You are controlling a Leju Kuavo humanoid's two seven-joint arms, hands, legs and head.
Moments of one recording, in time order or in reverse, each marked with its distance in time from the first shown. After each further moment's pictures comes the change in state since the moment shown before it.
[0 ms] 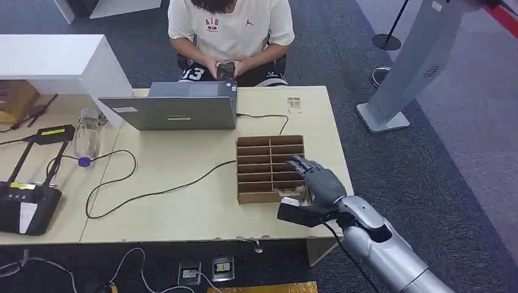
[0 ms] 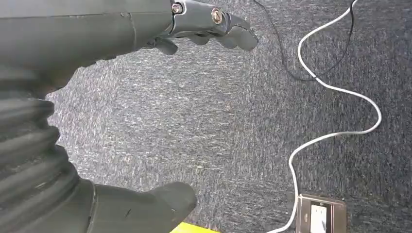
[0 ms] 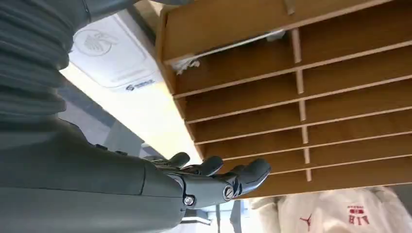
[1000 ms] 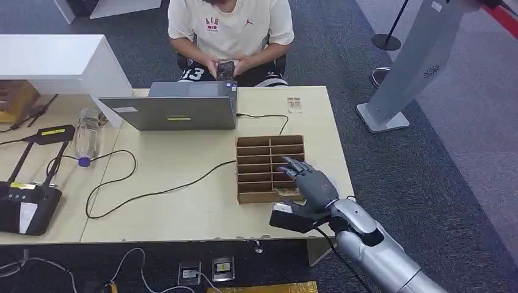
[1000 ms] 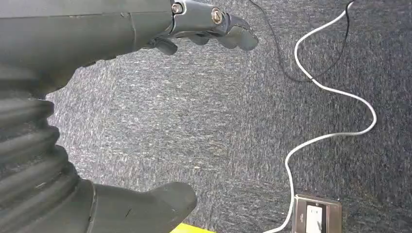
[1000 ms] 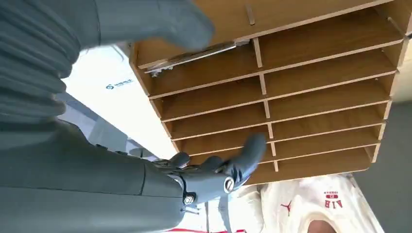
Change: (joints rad) left arm -0.007 0.003 0.000 0.000 0.003 0.000 -0.002; right arm -0.005 0.014 0.052 0.003 0.010 -0.075 -0.011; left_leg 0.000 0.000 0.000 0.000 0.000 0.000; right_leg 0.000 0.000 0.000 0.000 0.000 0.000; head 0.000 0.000
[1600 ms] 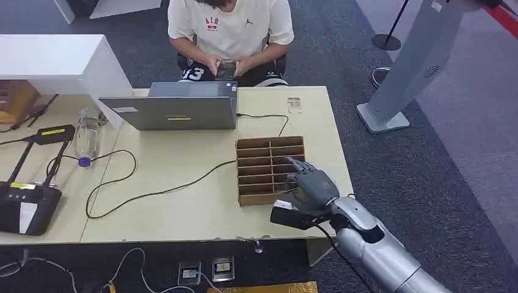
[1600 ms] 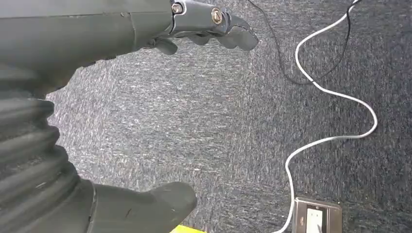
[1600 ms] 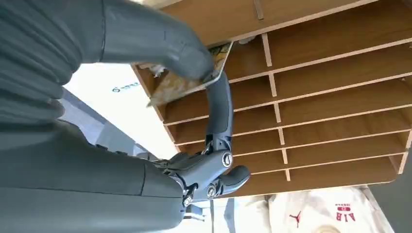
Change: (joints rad) left arm 0.001 0.006 0.000 0.000 0.004 -0.001 -0.001; right arm -0.015 -0.001 0.000 0.016 -0.006 0.037 0.024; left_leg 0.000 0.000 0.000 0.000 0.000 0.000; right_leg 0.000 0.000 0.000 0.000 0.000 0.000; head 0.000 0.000
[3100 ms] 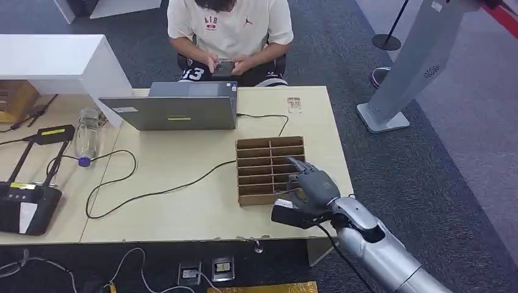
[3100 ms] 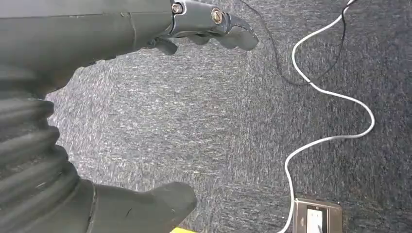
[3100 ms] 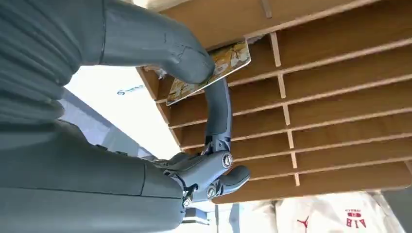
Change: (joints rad) left arm 0.000 0.003 -0.017 0.000 -0.004 0.005 -0.006; right arm -0.002 -0.003 -0.003 0.005 -0.012 -0.002 0.014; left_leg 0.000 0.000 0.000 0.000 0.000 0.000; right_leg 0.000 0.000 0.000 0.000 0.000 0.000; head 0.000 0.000
